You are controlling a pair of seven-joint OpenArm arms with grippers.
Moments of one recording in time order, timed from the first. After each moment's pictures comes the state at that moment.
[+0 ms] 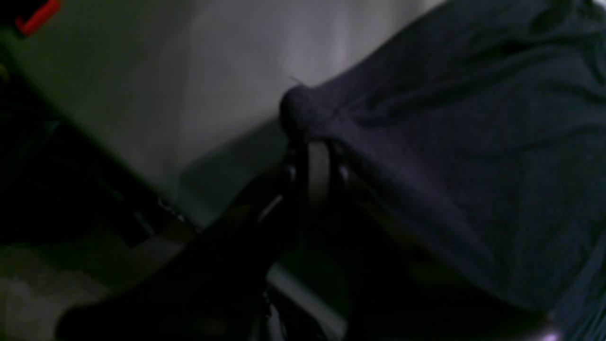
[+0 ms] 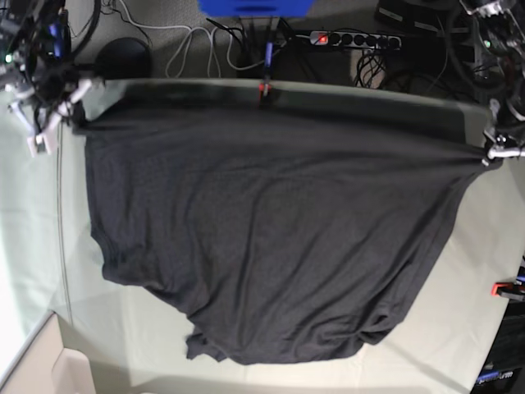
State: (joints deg) left arm 13.3 -12.0 -40.7 92.5 -36.7 0.1 49.7; right arm -22.7 5.6 37.0 103.6 14.7 39.9 -54.4
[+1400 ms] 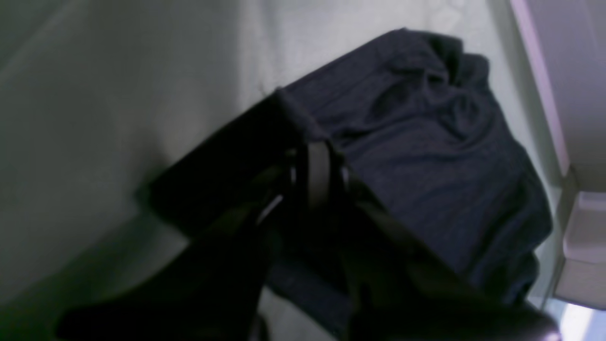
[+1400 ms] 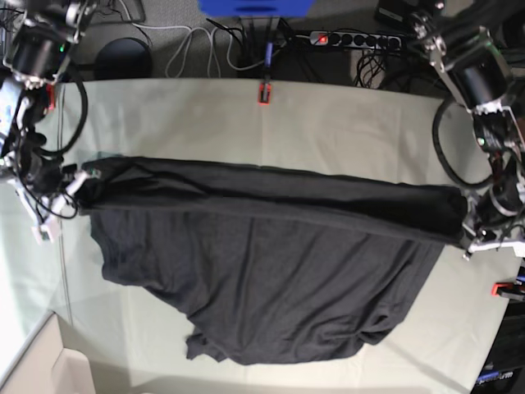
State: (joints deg) left arm -11.4 -12.6 -33.5 74.0 -36.4 0.7 48.8; right arm 2.9 15.1 28.5 77.2 14.7 39.9 -54.0
